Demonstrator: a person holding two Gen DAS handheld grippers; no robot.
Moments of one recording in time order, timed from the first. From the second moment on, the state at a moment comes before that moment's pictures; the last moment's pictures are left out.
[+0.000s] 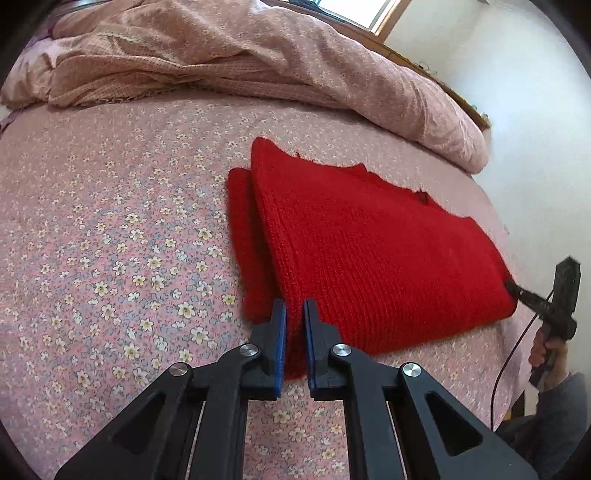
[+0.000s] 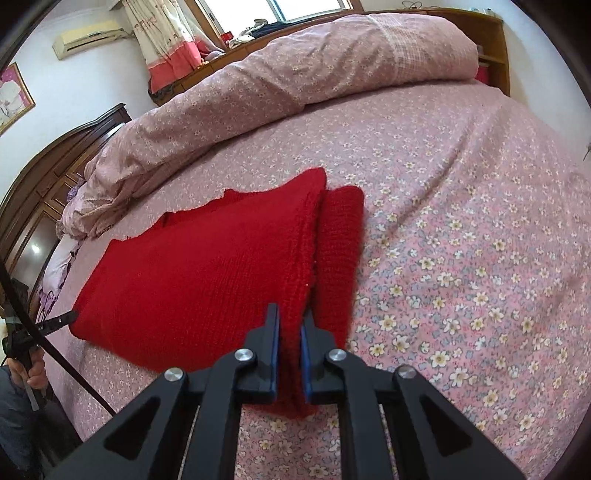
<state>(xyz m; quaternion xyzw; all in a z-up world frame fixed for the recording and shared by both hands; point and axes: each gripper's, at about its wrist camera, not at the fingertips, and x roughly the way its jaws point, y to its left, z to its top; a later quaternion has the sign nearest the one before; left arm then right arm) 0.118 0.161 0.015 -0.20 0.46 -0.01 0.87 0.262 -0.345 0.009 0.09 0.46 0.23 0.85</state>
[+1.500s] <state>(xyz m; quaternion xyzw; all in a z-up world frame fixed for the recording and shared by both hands) 0.218 0.016 0.021 -0.24 0.43 -0.17 0.85 0.327 -0.344 -0.044 0.25 0.52 0.33 0.75</state>
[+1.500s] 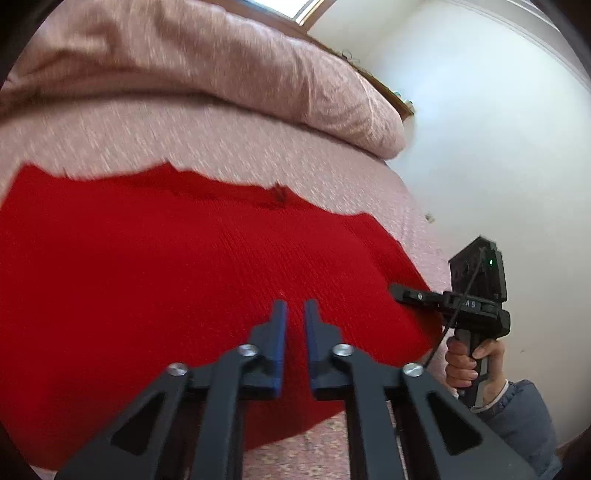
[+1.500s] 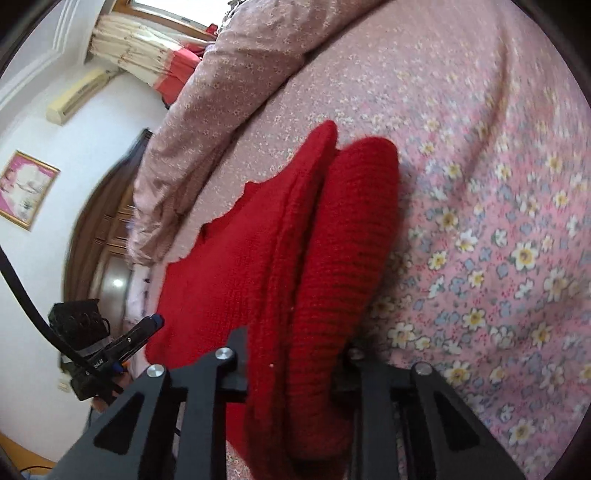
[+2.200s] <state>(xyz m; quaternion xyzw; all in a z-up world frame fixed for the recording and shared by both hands) 0.196 0.040 0.022 -0.26 0.45 -0.16 0.84 0.300 -0.243 0.105 0.10 0.53 0.21 0.82</state>
